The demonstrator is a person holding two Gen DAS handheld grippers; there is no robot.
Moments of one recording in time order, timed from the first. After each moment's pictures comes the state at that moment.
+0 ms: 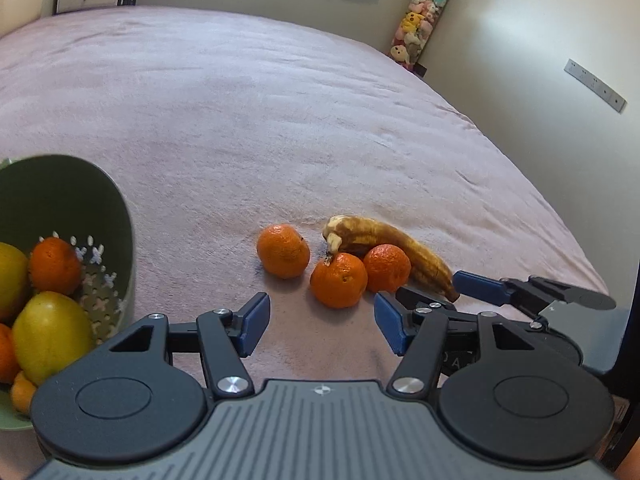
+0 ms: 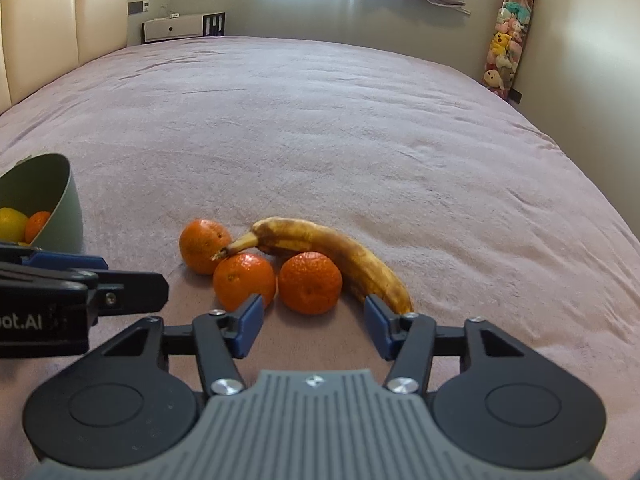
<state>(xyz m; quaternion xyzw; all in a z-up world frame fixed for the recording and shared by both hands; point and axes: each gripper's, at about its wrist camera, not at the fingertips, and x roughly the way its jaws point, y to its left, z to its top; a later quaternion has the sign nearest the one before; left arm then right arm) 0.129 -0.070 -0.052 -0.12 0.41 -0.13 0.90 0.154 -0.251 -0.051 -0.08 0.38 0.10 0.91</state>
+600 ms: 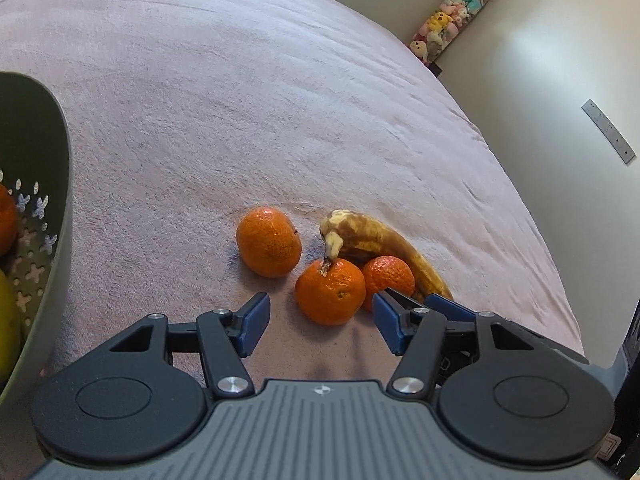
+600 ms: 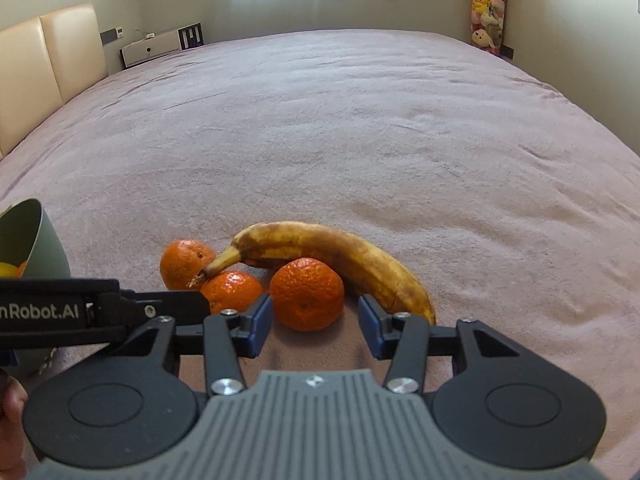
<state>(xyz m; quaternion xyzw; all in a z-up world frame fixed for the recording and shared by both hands) 0.170 -0.065 -0.087 -0.22 0.44 -0.13 0.86 0.187 -0.267 -0.074 0.01 0.41 0.09 0.91</state>
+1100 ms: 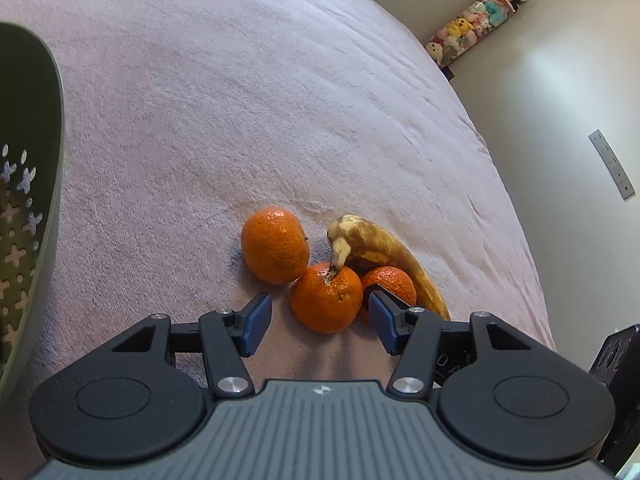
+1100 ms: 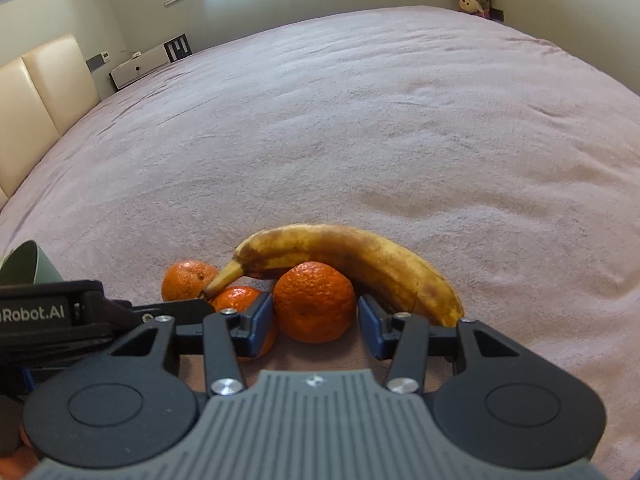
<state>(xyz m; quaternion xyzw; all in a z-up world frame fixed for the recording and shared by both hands) 0.187 -0.052 -0.100 -0.28 0.47 -0.13 0.83 0.213 -0.274 -0.089 0.09 0.43 0.09 0.90</state>
